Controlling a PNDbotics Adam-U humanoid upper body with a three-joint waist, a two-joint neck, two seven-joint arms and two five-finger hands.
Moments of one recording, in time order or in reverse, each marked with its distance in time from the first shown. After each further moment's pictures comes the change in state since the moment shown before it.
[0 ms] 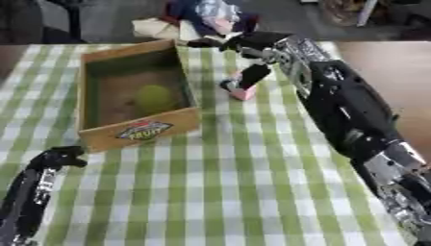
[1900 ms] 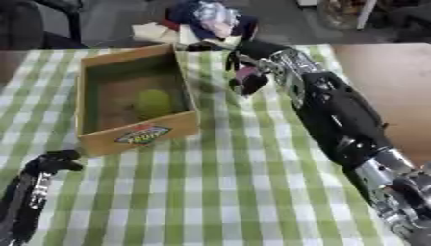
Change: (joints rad) left arm 0.000 0.000 0.000 0.000 0.000 0.000 0.000; right arm -0.025 0.027 -0.065 0.031 0.007 0.098 -0.118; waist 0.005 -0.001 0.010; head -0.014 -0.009
